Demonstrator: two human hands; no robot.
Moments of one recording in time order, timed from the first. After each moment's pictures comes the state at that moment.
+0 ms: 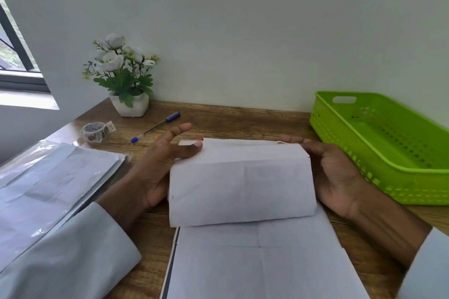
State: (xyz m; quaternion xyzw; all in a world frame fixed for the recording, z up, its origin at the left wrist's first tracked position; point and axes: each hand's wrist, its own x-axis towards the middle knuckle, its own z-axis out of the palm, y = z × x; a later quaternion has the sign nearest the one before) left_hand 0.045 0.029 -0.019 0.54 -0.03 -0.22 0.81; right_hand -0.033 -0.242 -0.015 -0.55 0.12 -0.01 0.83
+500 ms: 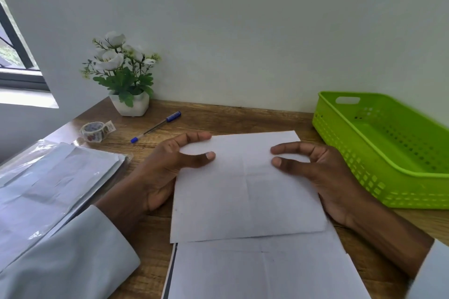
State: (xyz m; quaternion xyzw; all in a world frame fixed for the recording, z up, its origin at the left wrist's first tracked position) left_hand 0.041 0.027 -0.015 0.58 -0.10 -0.24 0.77; right_hand -0.041 -0.230 -0.018 -0.69 0.02 -0.09 0.71
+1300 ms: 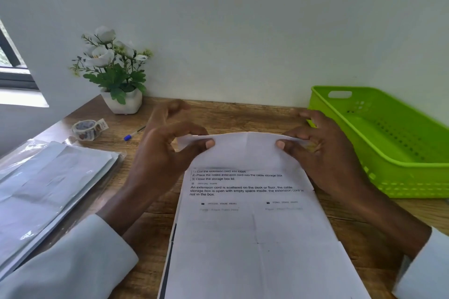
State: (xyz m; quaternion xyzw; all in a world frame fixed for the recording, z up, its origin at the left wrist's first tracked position) left_hand 0.033 0.022 -0.012 0.81 -0.27 0.21 0.47; right_hand -0.034 -0.248 -0.012 -0.91 -0.01 -0.32 0.28
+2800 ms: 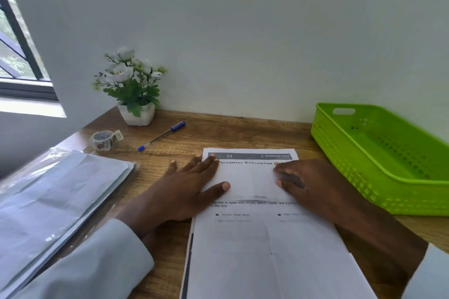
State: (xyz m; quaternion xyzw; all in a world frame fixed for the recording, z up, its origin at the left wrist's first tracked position) left_hand 0.036 0.026 -0.027 0.94 -0.31 -0.12 0.07; right_hand -0.039 -0.239 -0.018 -0.98 -0.05 -0.13 0.13
